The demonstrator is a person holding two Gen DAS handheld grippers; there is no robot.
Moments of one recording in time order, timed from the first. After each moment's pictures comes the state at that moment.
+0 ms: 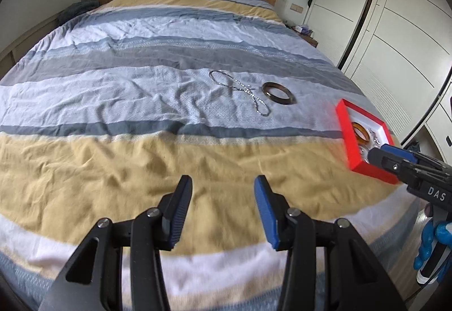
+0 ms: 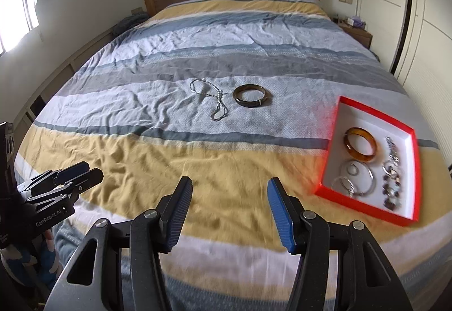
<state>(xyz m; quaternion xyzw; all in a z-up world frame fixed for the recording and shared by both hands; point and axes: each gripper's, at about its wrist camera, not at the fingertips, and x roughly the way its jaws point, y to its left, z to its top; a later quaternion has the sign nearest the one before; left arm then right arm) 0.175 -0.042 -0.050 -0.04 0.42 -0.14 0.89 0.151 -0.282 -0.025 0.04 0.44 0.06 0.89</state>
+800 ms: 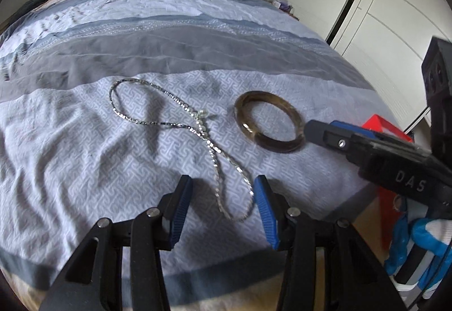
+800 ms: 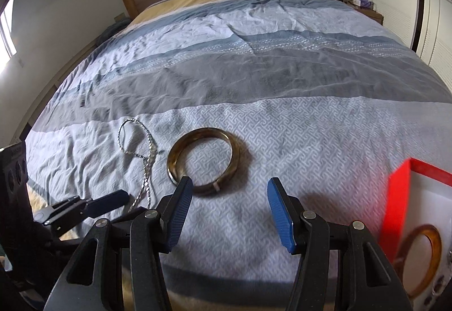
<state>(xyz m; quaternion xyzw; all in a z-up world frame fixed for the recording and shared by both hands) 0.368 -0.157 -0.136 -0.02 0.46 -0.21 0.86 0.369 -0.337 -0.121 0.09 0.45 0.06 0.88</state>
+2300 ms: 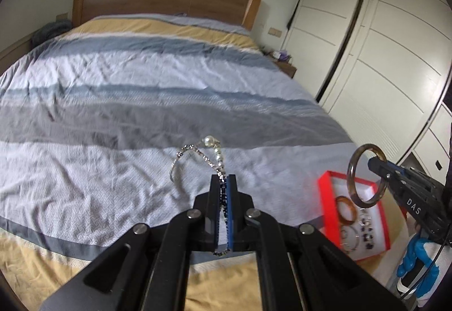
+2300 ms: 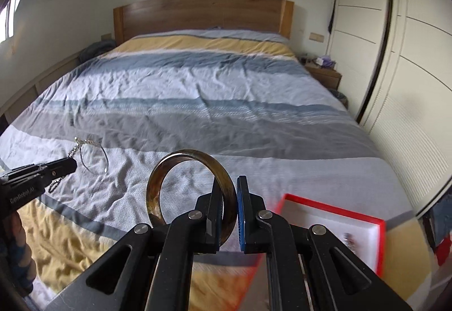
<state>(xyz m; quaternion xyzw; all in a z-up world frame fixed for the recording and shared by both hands) 0.306 -0.127 0.005 -0.06 0.35 -0.20 0.91 0.269 -0.367 0.009 -0.01 0.34 -0.04 0.94</state>
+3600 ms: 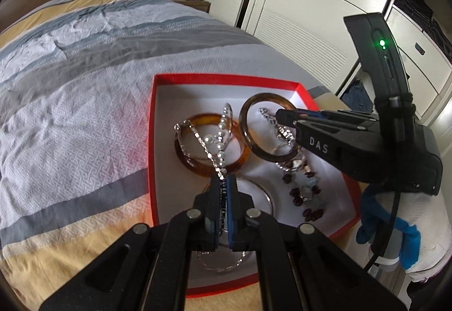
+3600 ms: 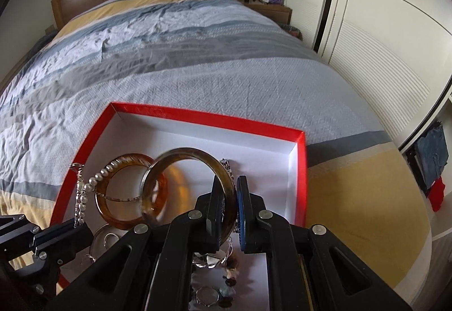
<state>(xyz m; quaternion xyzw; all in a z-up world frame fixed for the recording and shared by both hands) 0.249 -0.388 -0.106 0.05 0.44 -0.36 0.82 0.251 -0.555 -0.115 0.05 0.46 -0.13 0.88</state>
